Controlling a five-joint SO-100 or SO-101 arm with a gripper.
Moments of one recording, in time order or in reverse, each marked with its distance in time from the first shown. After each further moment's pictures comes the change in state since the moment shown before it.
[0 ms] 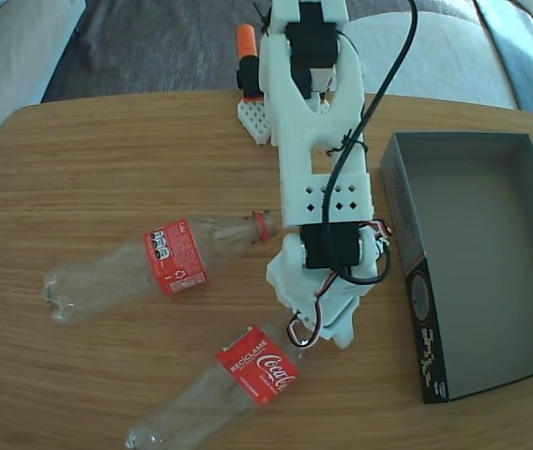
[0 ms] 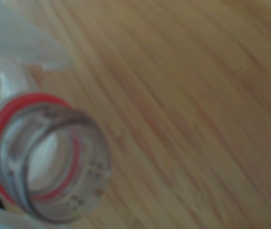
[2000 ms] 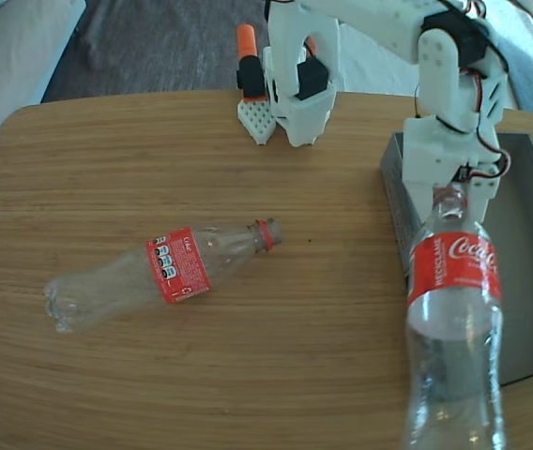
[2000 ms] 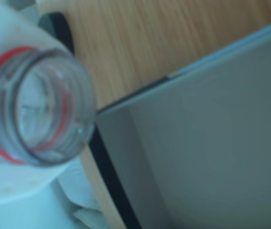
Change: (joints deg) arm -30.9 34.2 -0.6 12.8 -0.1
